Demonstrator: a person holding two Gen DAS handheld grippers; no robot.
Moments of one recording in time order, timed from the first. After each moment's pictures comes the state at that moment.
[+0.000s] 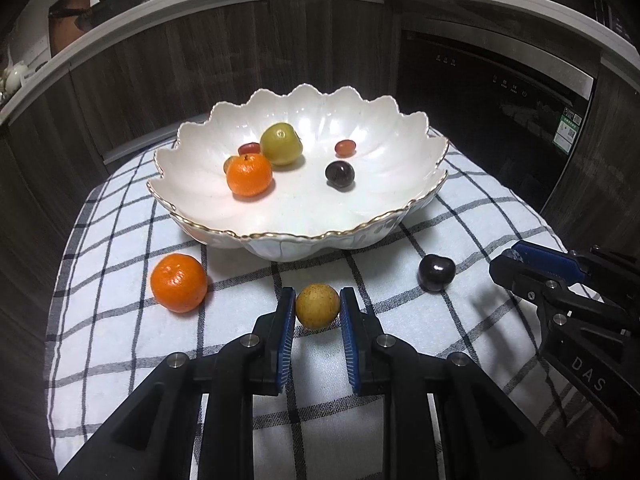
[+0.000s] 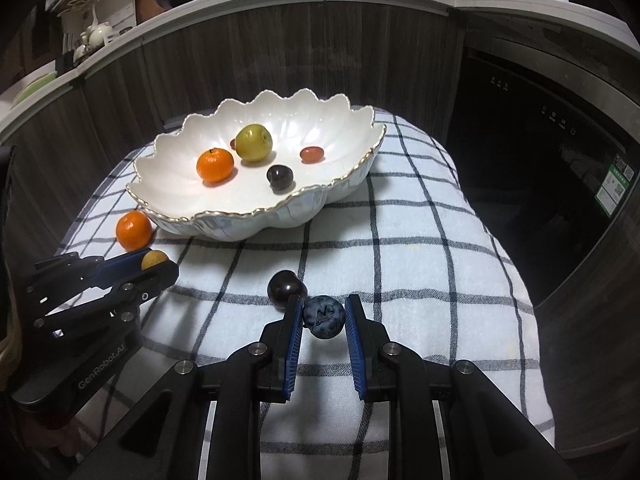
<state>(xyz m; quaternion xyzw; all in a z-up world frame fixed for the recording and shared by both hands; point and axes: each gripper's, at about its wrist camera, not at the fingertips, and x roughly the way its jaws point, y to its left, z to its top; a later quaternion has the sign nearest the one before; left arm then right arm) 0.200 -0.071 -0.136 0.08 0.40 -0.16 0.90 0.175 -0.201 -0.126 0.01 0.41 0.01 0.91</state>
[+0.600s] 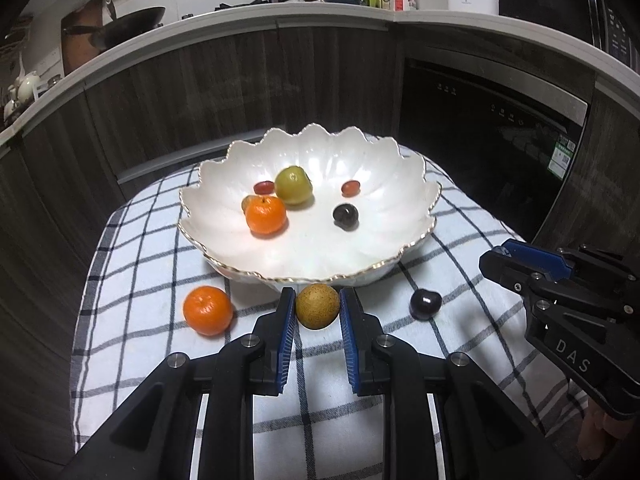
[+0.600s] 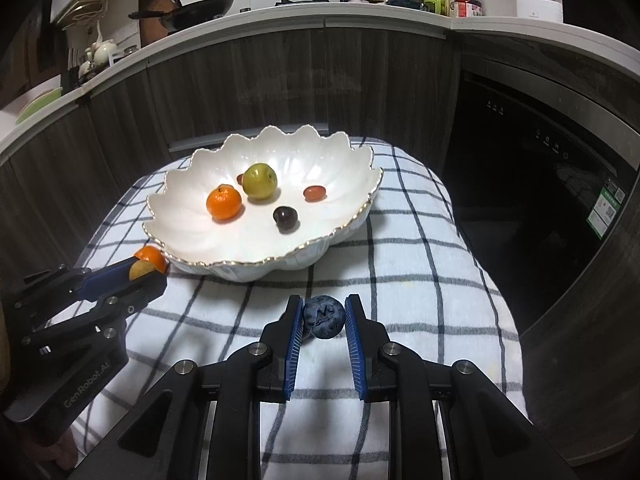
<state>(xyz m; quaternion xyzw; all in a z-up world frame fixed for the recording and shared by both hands) 0.193 -0.064 -0.095 0.07 0.37 -0.15 0.91 0.177 -0.203 -0.094 0.02 0.38 0.01 0.93</state>
